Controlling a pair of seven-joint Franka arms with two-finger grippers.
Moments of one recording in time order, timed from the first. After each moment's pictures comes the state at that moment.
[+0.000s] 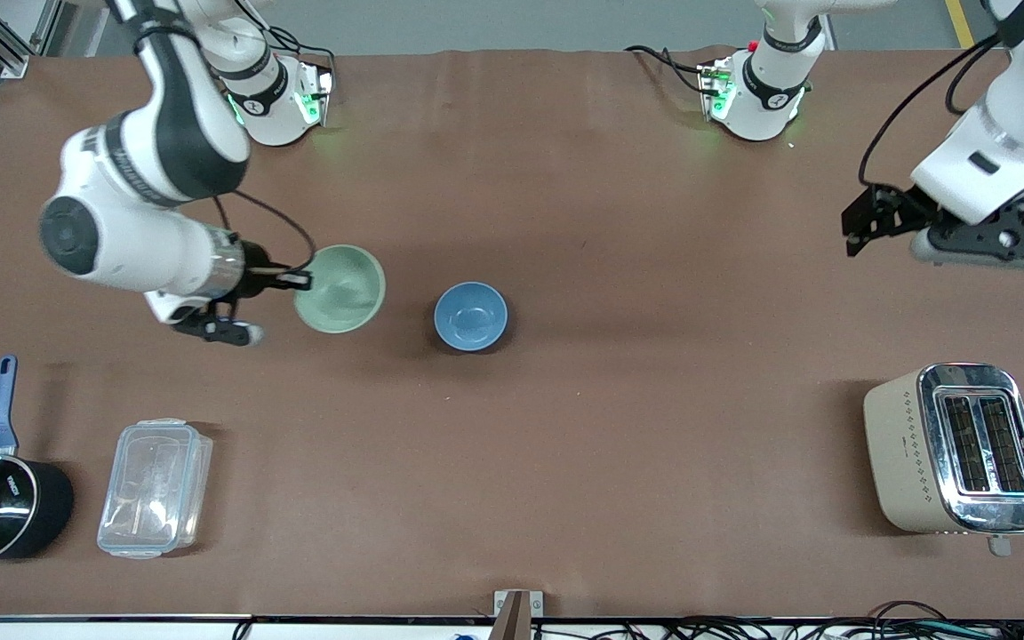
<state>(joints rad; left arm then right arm) -0.09 -0.03 -0.11 -1.60 0.05 1.60 -0.05 0.34 0.19 -0.03 -1.83 0.34 1.84 0.38</state>
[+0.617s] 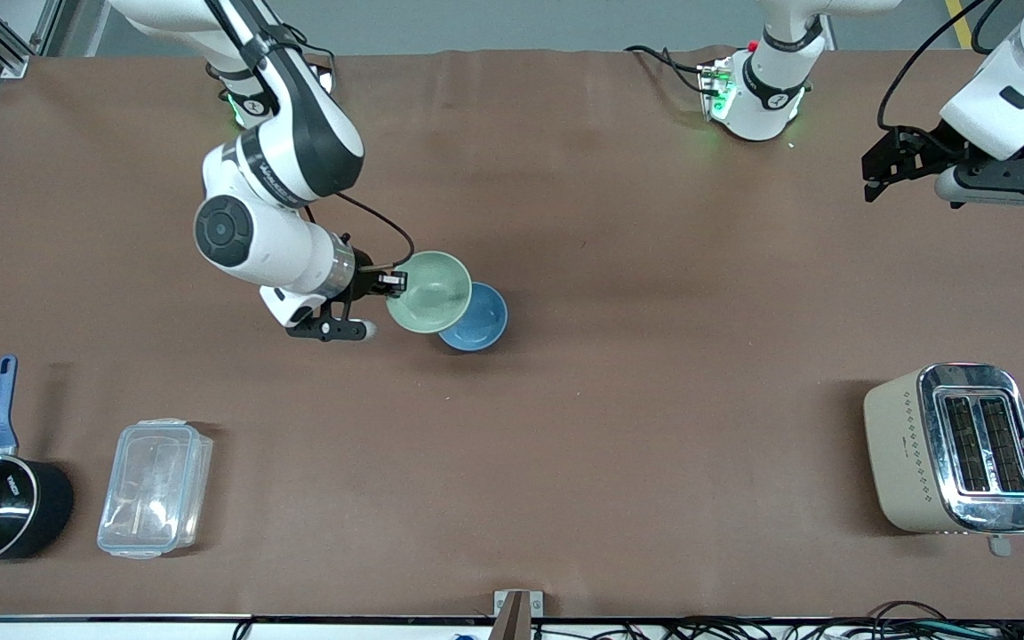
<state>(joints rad) -0.13 -0.13 -0.04 -1.67 0.04 1.55 -0.03 0.48 0.29 -0.03 -1.83 0.38 2.02 0.38</state>
